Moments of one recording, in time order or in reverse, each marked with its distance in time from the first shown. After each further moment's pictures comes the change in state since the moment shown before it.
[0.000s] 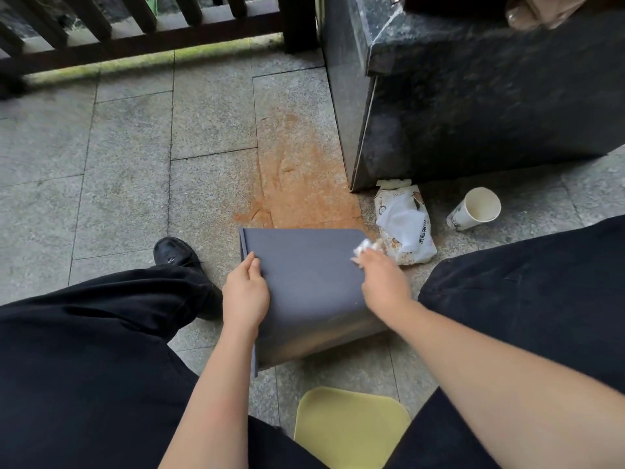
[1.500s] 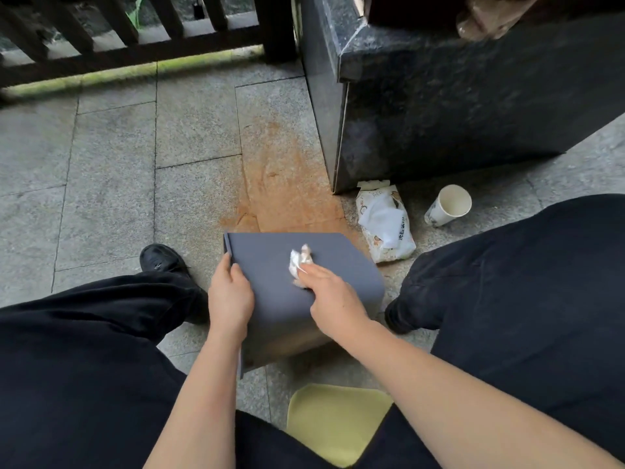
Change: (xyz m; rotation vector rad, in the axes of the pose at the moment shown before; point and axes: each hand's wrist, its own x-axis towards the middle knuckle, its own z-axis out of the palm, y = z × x) left_hand -0.011 -0.006 -0.001 -0.066 0.053 0.050; right_hand -0.054 -0.044 0.011 0.387 -0.078 -0.261
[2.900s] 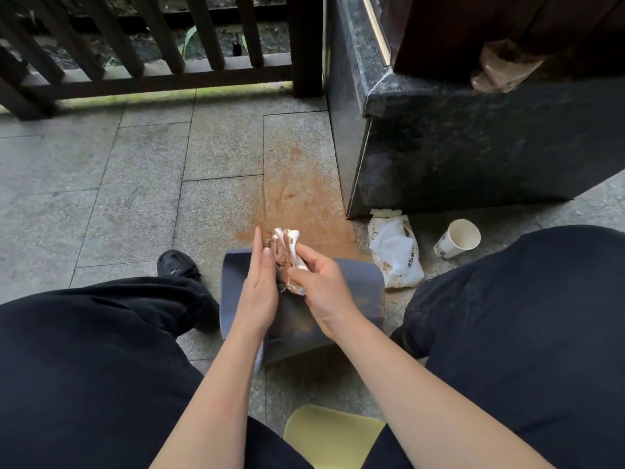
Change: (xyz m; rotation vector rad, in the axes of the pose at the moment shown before) left_hand -0.019 0.028 -0.005 -0.387 -0.303 0.255; right_hand 0.016 -0.074 -0.017 1.122 0.019 0.083
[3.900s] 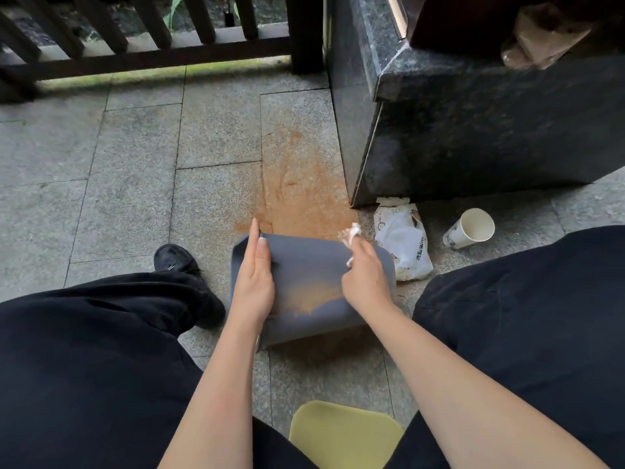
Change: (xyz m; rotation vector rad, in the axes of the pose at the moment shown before) left_hand 0.030 0.004 -0.005 0.054 0.030 -0.056; right_hand 0.049 0.023 -0.073 -1.124 0.335 0.098
